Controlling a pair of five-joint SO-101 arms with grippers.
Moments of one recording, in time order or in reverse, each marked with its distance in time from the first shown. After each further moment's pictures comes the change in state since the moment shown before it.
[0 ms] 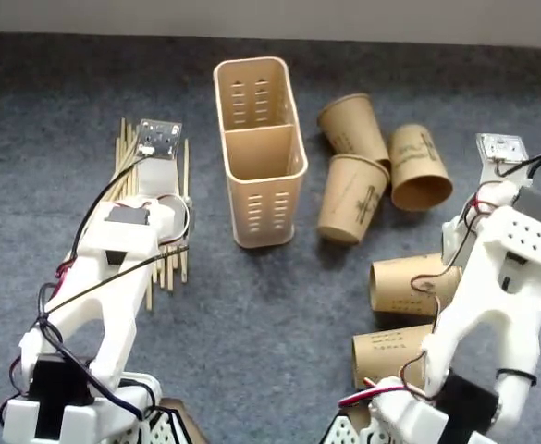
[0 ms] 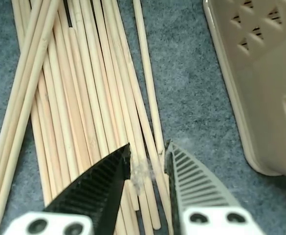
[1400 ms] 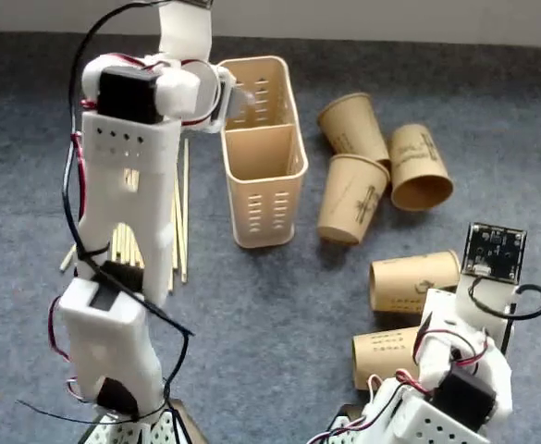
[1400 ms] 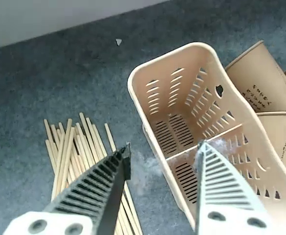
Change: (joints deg) left arm 9.2 37.5 -109.0 63.5 -0.7; right arm 4.3 -71.4 47.5 -8.6 -3.4
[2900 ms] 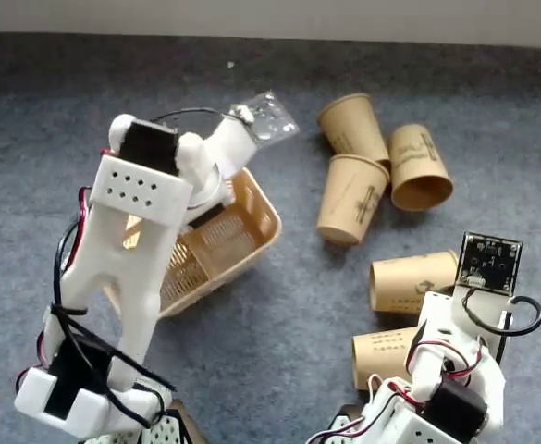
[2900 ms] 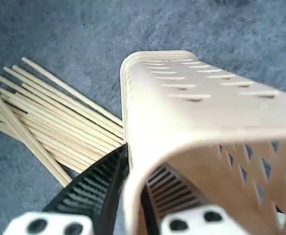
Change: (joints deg) left arm 8.1 -33.2 56.0 1.6 -36.7; right arm -0.1 -3.7 2.0 0.0 0.0
